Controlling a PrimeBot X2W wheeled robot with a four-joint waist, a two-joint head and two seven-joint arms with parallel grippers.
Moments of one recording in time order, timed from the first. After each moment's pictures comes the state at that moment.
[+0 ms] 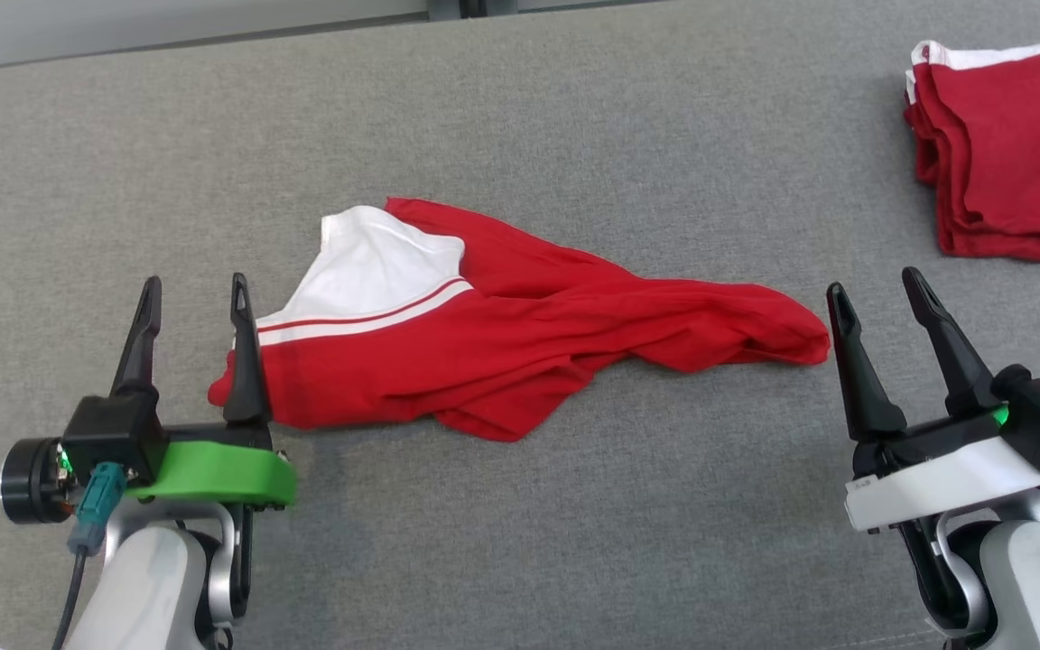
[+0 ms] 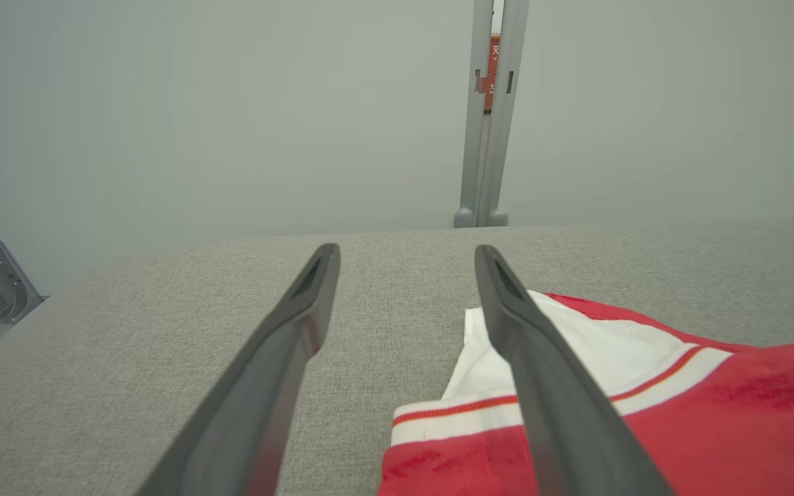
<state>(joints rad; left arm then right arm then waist) -0.27 0.26 -0.28 0.14 -0.36 0.19 -0.26 -0.10 -0.19 0.07 -0.08 0.29 0.13 -0.16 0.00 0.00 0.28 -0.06</state>
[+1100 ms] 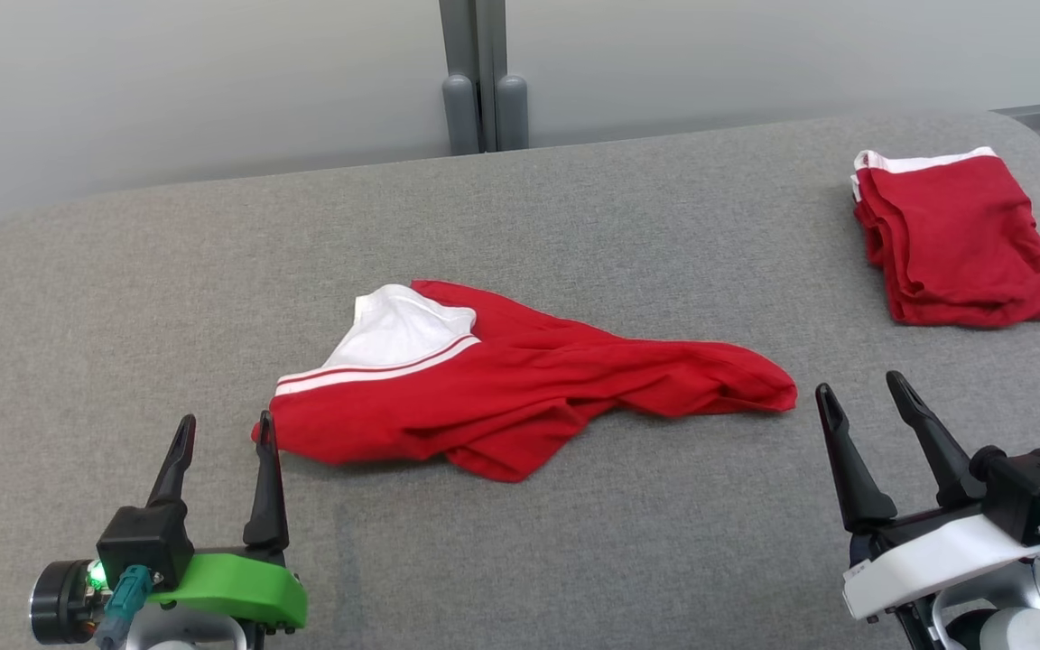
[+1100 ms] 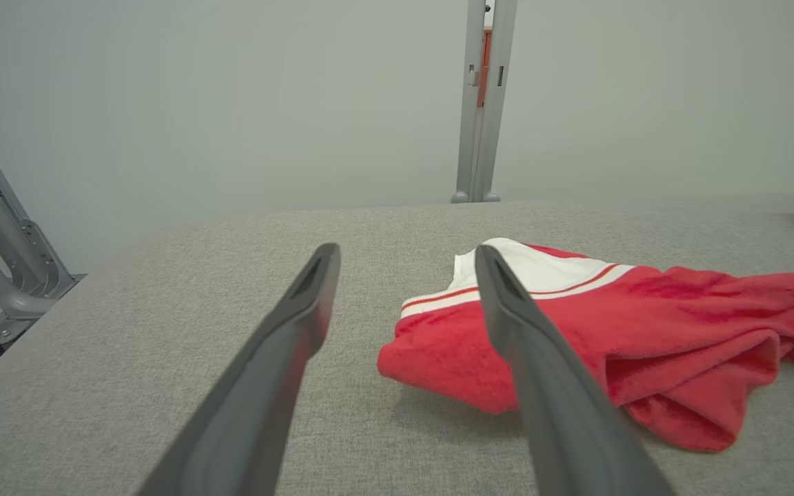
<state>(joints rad) -0.06 0.29 -0.31 0.13 -0.40 0.20 -0.24 0.07 -0.16 0.06 -0.12 0.27 0.13 -0.07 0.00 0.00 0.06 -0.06</state>
